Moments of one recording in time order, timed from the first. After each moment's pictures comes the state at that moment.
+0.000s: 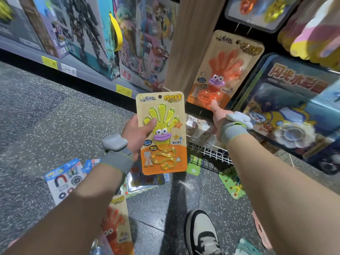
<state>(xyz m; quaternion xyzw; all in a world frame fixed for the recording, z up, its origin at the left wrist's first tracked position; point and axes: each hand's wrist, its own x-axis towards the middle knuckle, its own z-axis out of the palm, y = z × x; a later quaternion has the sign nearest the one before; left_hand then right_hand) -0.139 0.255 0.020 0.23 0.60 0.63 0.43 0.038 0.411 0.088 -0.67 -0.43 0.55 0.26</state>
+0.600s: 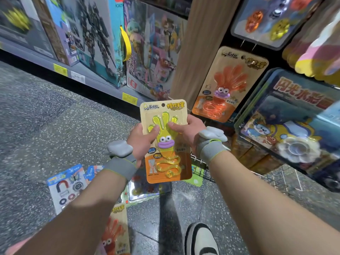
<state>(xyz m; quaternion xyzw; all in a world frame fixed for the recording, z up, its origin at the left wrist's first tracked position) -0.141 0.260 0.022 0.27 0.67 0.57 0.37 -0.020 0.354 0.077 -0.49 -0.61 0.59 0.22</state>
